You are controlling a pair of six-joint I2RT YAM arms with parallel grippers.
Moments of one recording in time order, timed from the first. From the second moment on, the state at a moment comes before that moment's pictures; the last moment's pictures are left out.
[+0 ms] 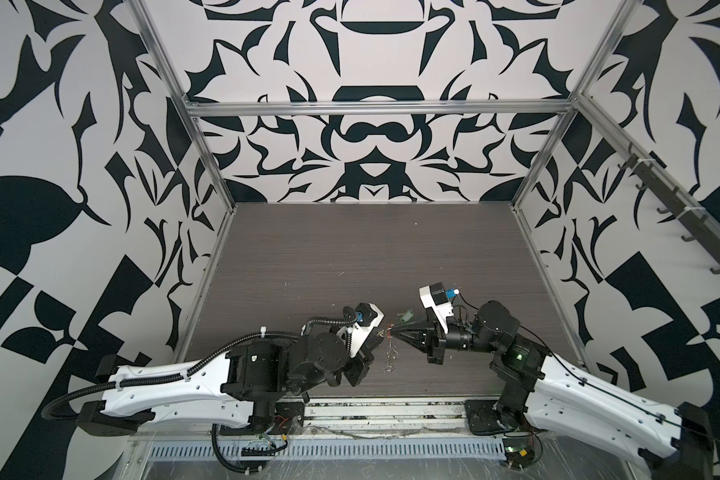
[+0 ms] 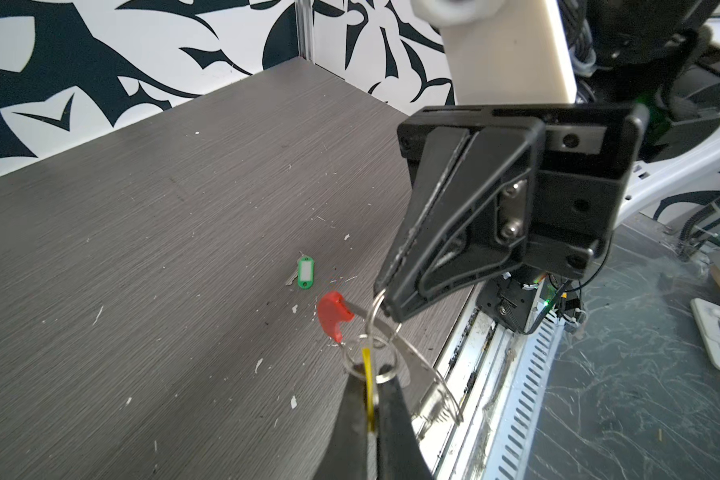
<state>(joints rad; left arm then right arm) -1.51 0.85 0.93 -0.58 -0.41 -0.35 0.89 0.77 0.50 0.24 -0.59 0.44</state>
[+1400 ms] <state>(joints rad) -1.48 0.99 1.34 -1.05 -0.26 -0.78 0.87 0.93 0.65 -0.01 -0.63 0.37</state>
